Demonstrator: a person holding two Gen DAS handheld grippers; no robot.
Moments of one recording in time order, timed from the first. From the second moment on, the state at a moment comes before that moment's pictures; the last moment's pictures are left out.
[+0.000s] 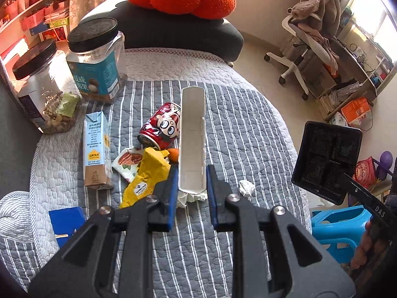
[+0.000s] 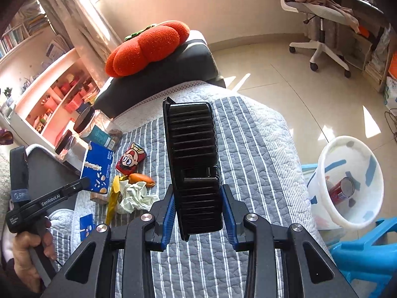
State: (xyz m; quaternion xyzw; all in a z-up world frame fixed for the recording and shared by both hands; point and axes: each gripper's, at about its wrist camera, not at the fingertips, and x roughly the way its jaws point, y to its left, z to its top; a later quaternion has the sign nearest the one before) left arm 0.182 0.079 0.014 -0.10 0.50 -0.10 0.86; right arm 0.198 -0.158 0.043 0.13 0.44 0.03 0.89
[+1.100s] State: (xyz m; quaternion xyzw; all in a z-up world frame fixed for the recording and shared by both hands) left arm 0.180 -0.158 -0.006 -0.03 0.50 -0.28 0.82; right arm 0.127 -0.408 0.018 0.30 0.43 -0.16 0.84
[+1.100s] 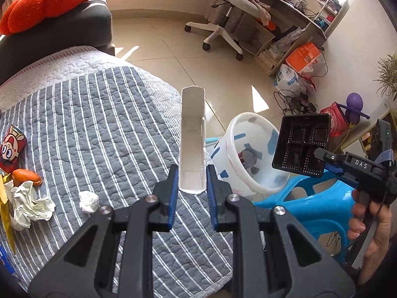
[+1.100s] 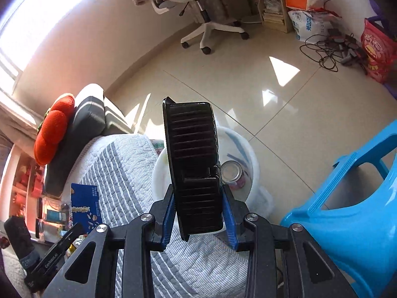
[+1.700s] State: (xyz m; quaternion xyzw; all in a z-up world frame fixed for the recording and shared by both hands) left arm 0.175 -0.266 -0.016 -0.01 0.49 -0.38 0.78; right arm 0.087 -0.426 0.007 0.29 0.46 -0.17 0.82
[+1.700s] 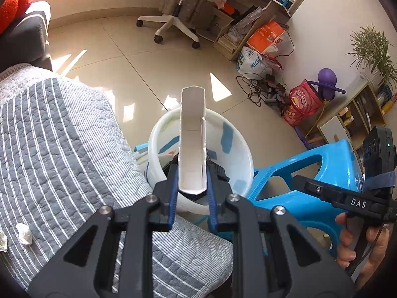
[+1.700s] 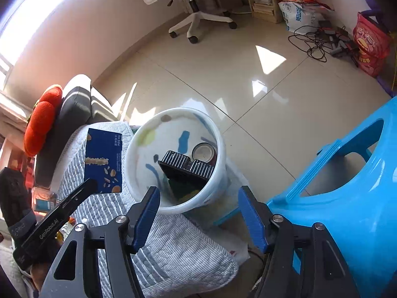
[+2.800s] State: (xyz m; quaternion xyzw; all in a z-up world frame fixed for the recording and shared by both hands) left arm 0.151 -0.172 -0.013 0.06 0.50 -0.23 0.83; right arm 0.090 -0.373 0.028 0.18 0.47 -0.16 0.85
